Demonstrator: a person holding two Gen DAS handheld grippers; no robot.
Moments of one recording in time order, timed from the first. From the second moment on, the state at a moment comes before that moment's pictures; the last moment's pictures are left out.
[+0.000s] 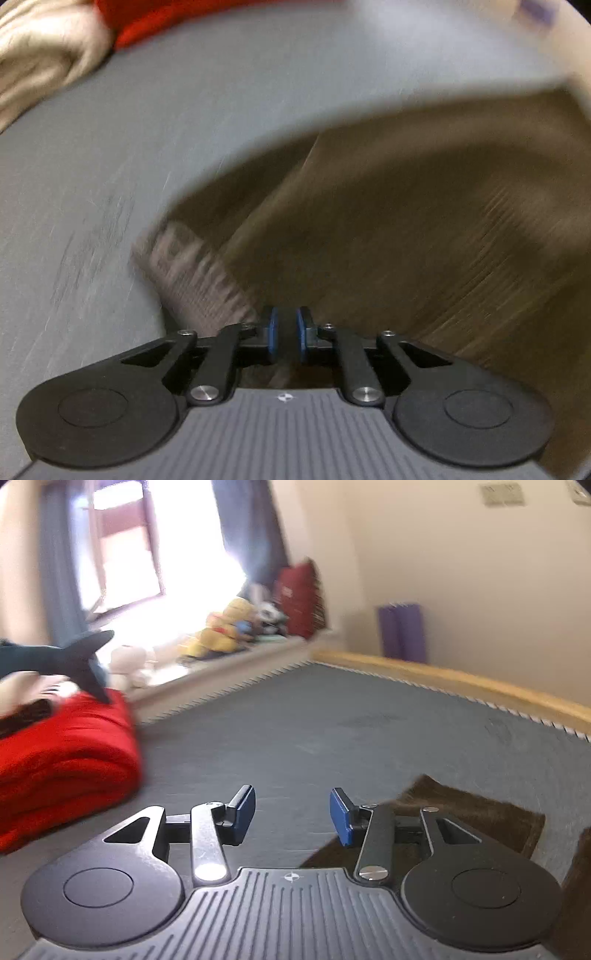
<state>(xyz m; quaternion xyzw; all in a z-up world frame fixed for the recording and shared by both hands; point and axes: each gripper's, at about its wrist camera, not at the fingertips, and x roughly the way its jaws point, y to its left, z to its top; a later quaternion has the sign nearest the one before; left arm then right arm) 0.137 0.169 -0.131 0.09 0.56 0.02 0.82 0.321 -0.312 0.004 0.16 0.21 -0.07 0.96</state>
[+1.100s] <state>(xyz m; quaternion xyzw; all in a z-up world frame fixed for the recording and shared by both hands) -0.085 0.213 -0.090 -0.23 0.50 0.10 0.83 0.015 -0.302 -0.086 0.13 0.44 0.07 0.89</state>
